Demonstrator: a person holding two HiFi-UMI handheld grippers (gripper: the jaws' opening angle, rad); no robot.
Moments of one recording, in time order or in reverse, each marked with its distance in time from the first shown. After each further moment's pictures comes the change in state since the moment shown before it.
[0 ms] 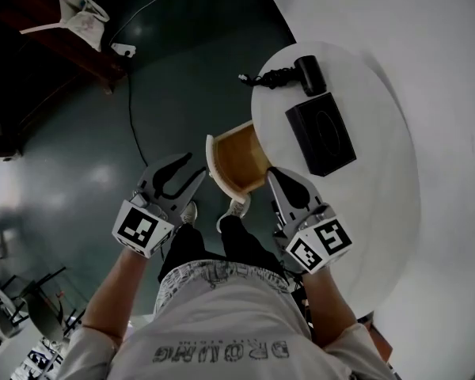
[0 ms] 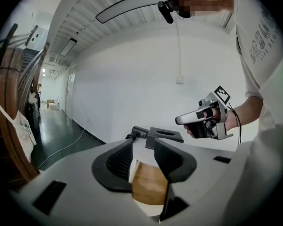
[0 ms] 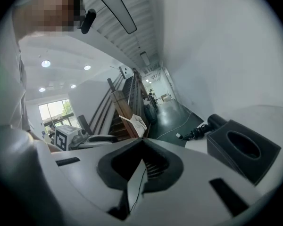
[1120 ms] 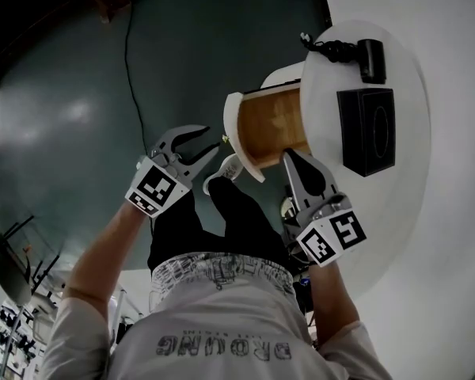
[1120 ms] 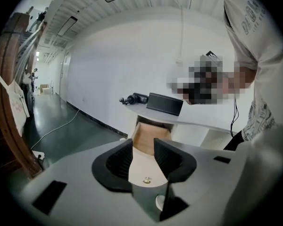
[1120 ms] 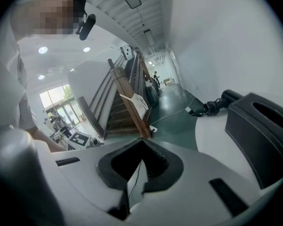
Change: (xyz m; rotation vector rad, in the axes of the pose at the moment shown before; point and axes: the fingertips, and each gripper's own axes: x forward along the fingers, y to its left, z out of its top) left arm 0.000 0.034 -0.181 -0.034 0.155 -0.078; right arm 0.066 0.007 -0.084 -0.039 0.222 0.011
